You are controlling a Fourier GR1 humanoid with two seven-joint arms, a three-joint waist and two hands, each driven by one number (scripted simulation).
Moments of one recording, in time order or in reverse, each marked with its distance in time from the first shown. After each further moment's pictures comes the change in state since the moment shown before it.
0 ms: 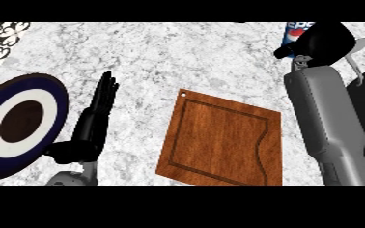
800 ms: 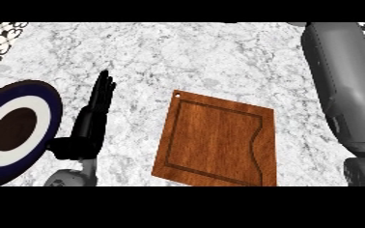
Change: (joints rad) left arm -0.009 -0.006 0.023 0.019 -0.006 0.015 0.012; right arm -0.326 -0.097 -0.160 0.404 0.311 0.002 0.103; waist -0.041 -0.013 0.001
